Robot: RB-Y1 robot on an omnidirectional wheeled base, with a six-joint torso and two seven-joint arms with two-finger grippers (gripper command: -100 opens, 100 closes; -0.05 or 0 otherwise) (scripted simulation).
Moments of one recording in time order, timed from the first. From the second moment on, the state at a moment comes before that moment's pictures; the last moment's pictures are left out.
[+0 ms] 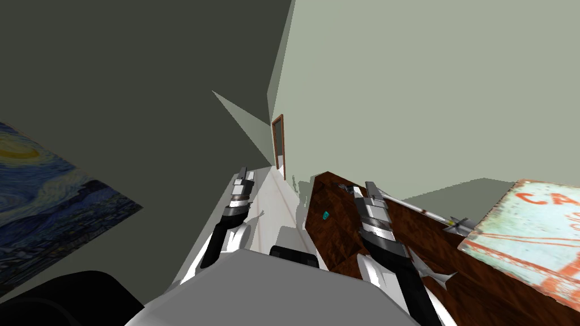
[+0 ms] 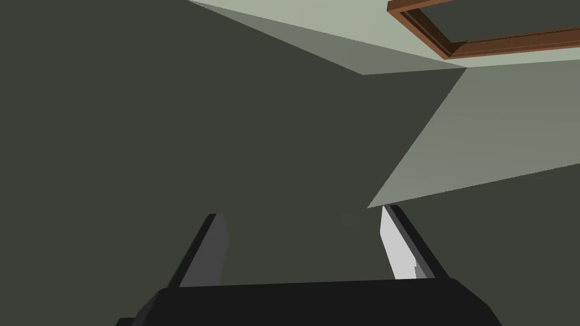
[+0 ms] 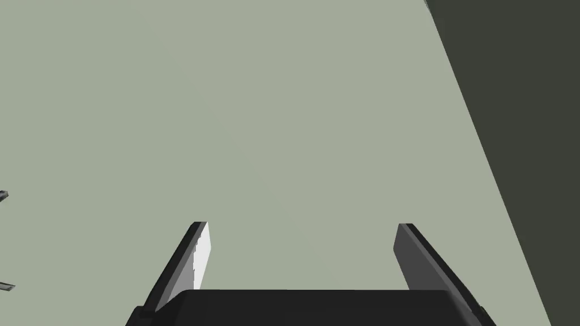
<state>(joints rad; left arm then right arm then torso) 0.51 0.00 0.00 -2.38 0.02 -0.42 -0.15 0.55 -0.01 -0.07 -2.30 0.06 -0.45 0.06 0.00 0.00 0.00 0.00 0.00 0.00</state>
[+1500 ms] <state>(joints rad) 0.51 0.00 0.00 -2.38 0.02 -0.42 -0.15 0.58 -0.42 -0.20 -2.22 0.27 -0.45 0.12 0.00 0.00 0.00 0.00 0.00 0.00</state>
